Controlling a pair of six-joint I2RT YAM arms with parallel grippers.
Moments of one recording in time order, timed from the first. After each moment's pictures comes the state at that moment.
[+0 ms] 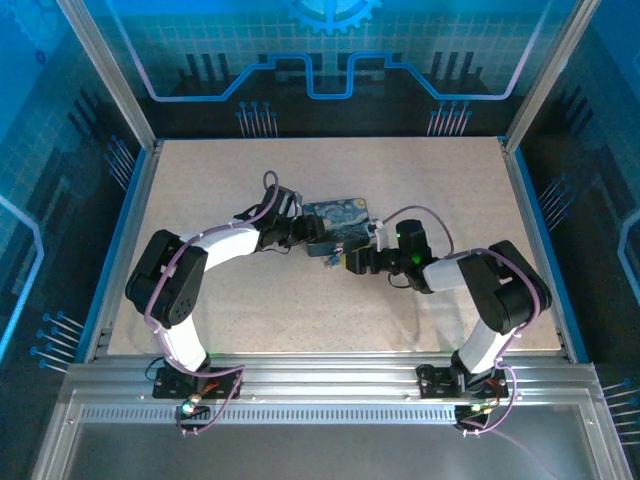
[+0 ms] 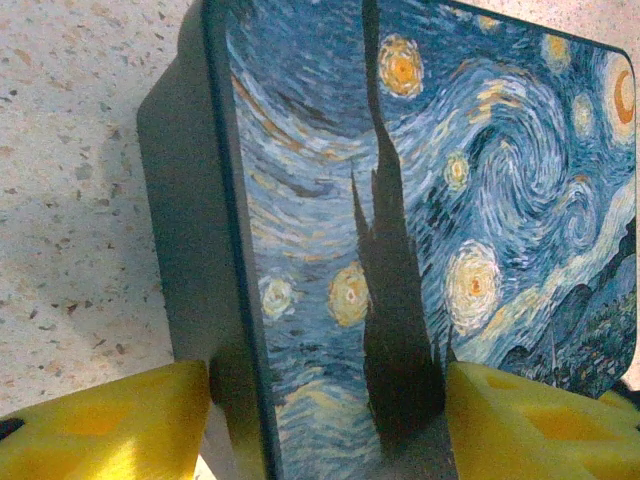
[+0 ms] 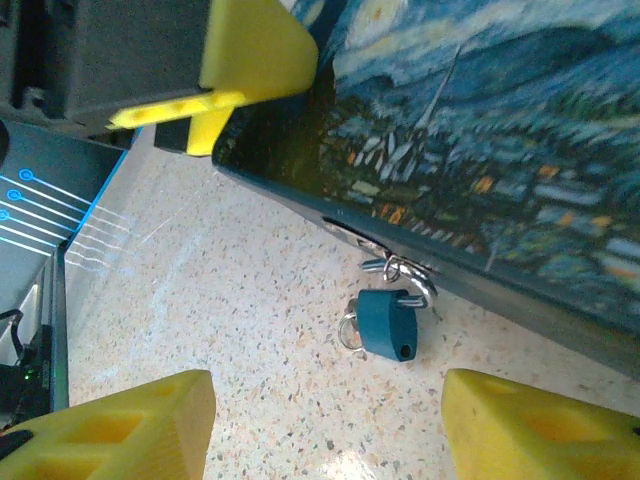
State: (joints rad) left arm -0.43 1.78 1.04 -0.12 0.29 -0.73; right arm 0.39 1.71 0.56 0.58 -0.70 0.38
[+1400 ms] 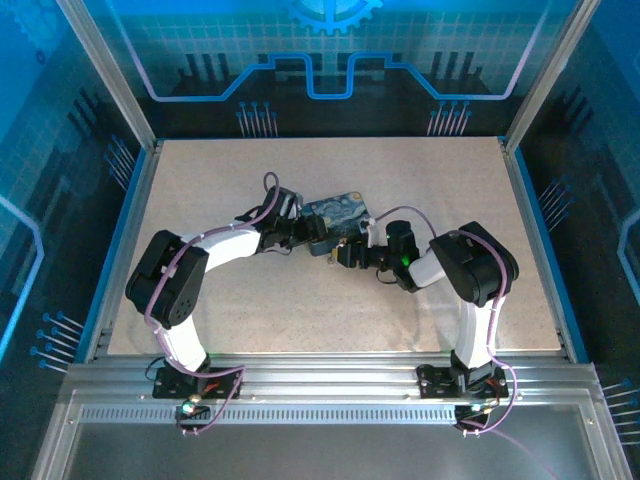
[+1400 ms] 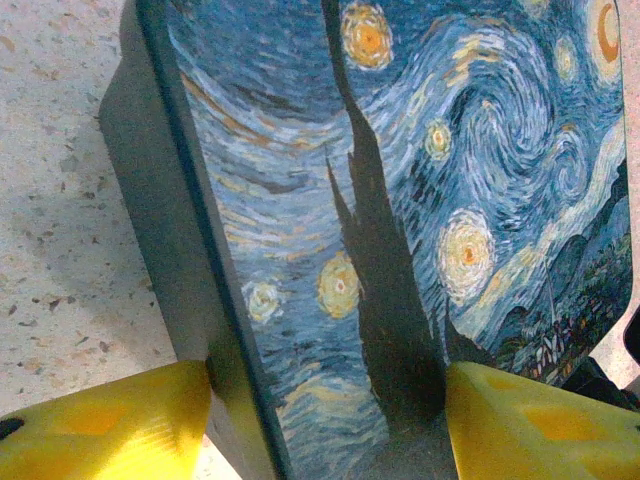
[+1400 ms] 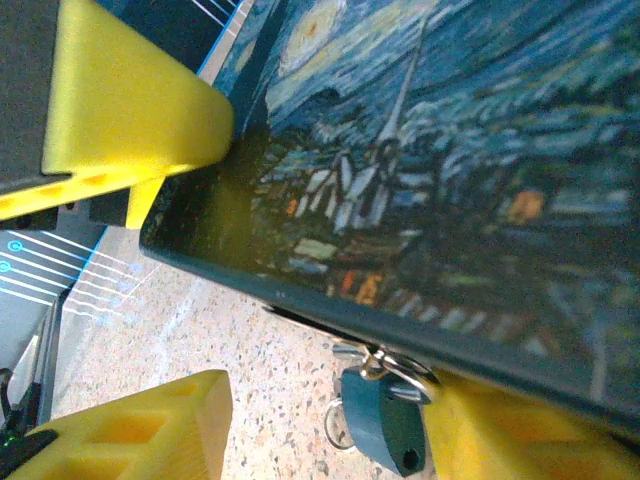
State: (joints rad) left arm -0.44 1.78 1.03 -0.10 0.28 -0.76; right arm 0.42 1.94 0.63 0.87 -0.66 0.52
